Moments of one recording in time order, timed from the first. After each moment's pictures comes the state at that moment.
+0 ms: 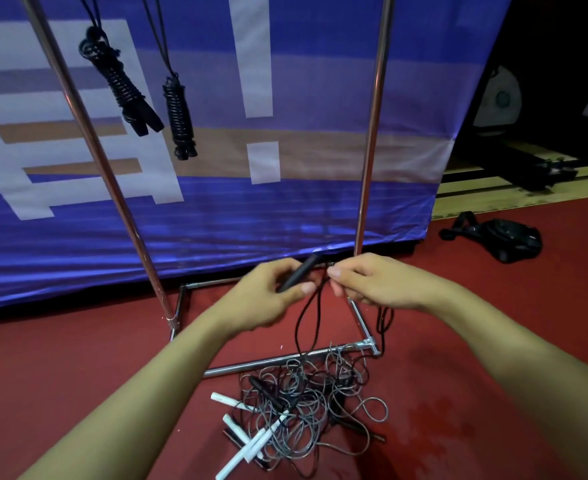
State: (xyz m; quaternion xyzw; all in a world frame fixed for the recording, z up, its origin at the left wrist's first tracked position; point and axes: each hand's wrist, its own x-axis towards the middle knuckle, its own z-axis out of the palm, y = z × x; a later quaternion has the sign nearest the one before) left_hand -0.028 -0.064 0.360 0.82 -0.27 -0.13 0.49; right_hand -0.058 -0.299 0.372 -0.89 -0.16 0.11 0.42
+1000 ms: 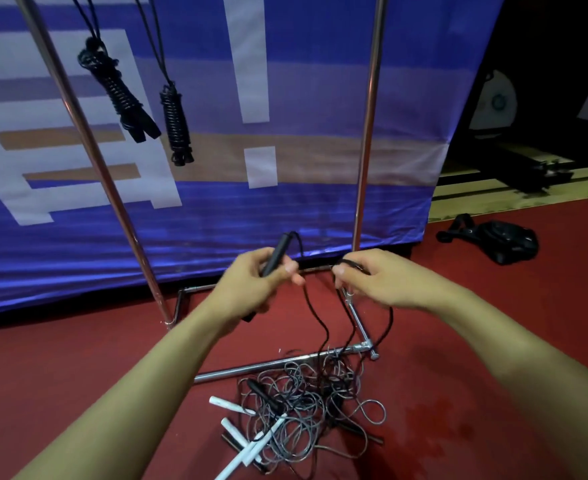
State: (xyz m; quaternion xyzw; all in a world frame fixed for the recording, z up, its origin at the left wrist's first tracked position) left_hand -0.025 -0.064 0.369 0.77 -0.19 -0.11 0.60; right_hand -0.074 -0.305 0.391 -0.94 -0.11 0.02 0.31
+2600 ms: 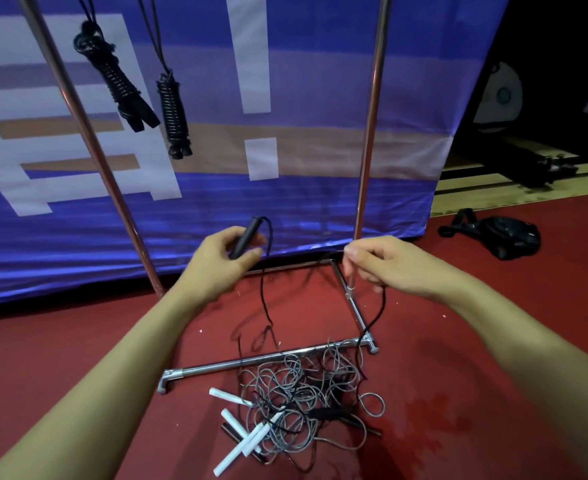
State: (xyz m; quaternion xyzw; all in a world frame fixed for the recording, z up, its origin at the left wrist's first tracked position) left_hand 0.002 -0.028 0.369 0.86 -0.17 0.04 0.49; right_hand -0.070 -0.317 0.388 -0.88 -0.15 0.04 0.45
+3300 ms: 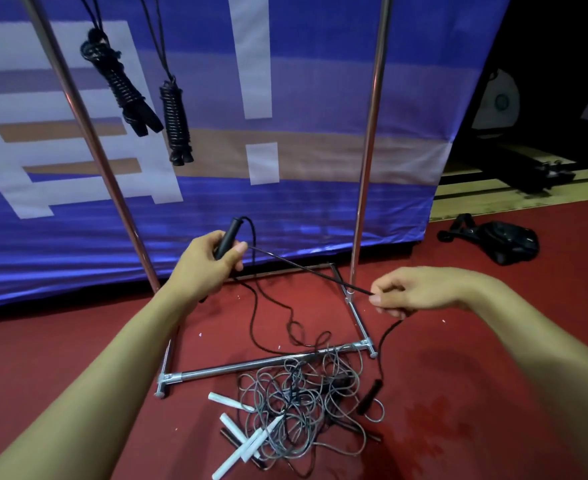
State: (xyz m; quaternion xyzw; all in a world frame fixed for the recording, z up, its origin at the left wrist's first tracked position) left_hand 0.017 -0.012 0.363 0.86 -0.13 0.04 0.50; right_hand -0.067 -0.361 0.371 -0.92 -0.11 0.23 0.30
